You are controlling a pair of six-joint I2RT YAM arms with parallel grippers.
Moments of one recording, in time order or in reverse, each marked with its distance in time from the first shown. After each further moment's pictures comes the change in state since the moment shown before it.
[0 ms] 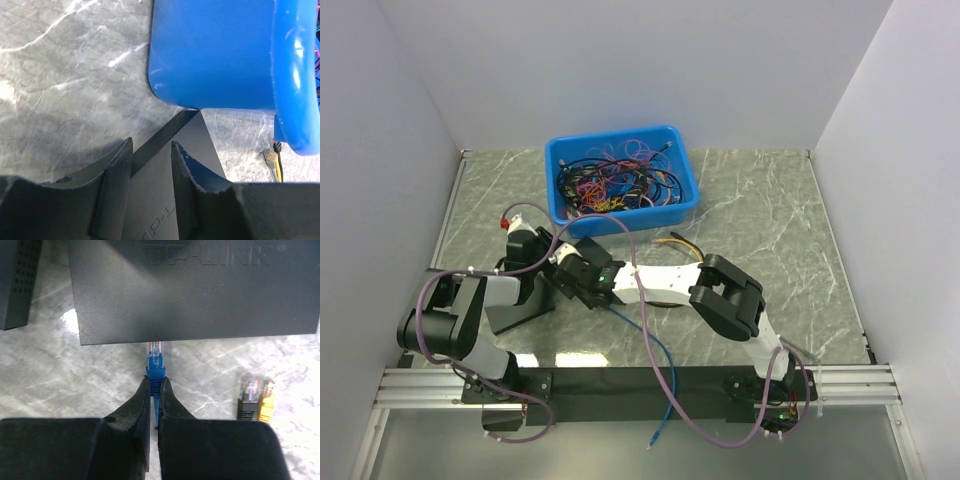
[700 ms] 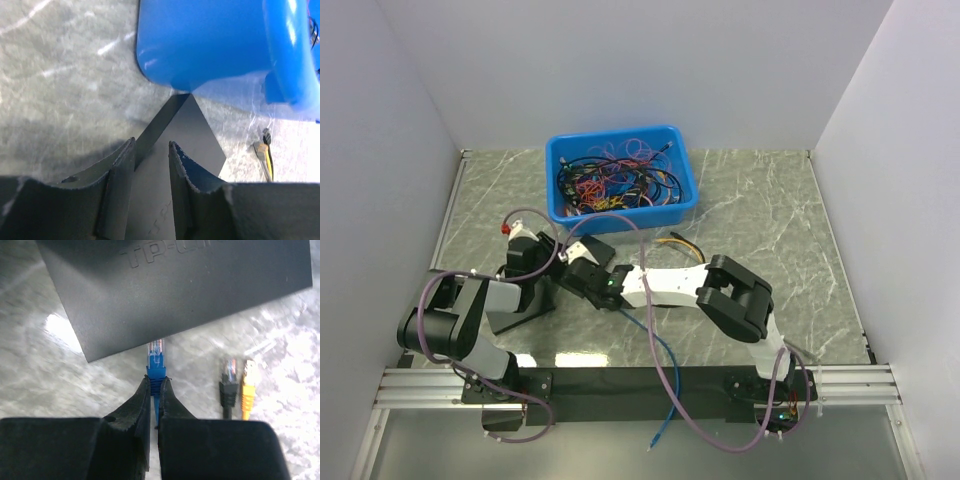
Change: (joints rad) left arm -0.014 0.010 -0.061 0.117 0.019 -0.029; right arm 0.003 -0.048 -0.095 0.055 0.095 0.051
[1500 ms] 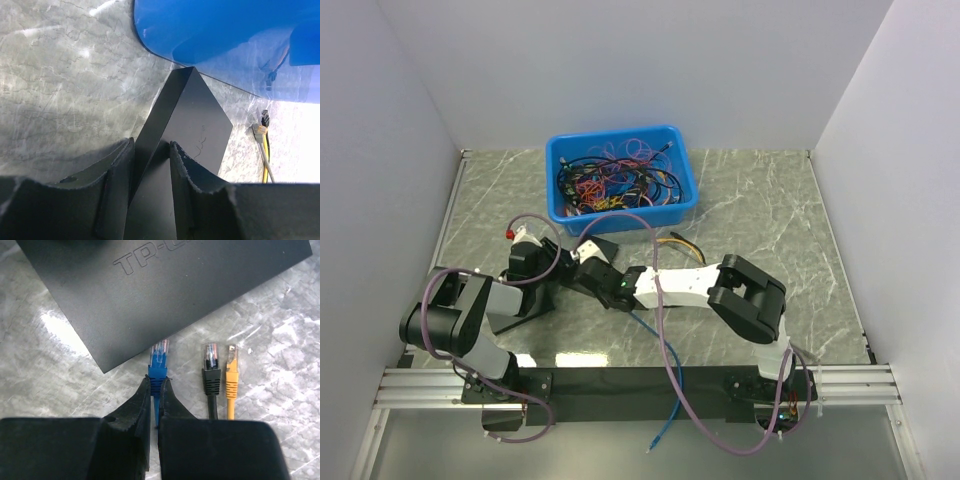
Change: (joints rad) left arm -0.020 0.021 -0.043 0.042 0.050 -0.034; right arm -0.019 -0.090 -0.150 0.095 -0.010 0.019
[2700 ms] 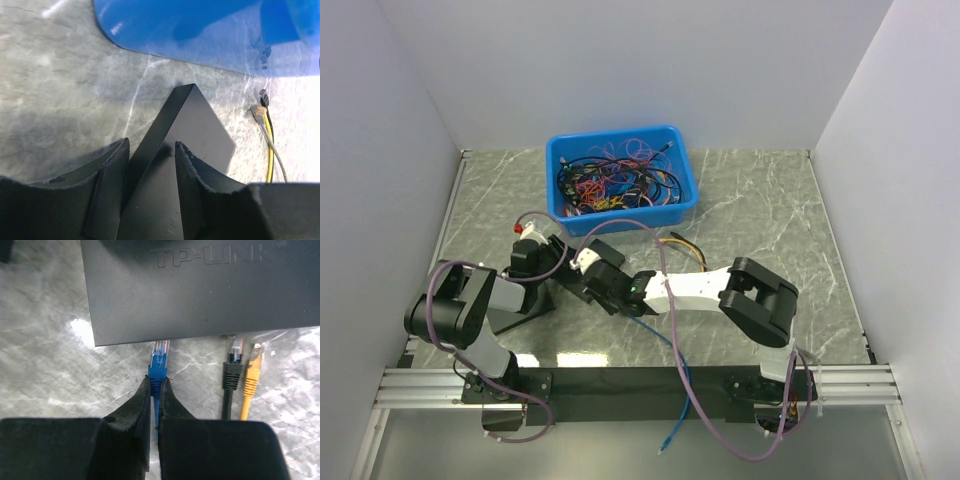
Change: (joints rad) left arm -0.002 0.050 0.026 0.049 0.085 0.092; right arm 0.004 -0.079 -0.107 0.097 -0.128 -0.120
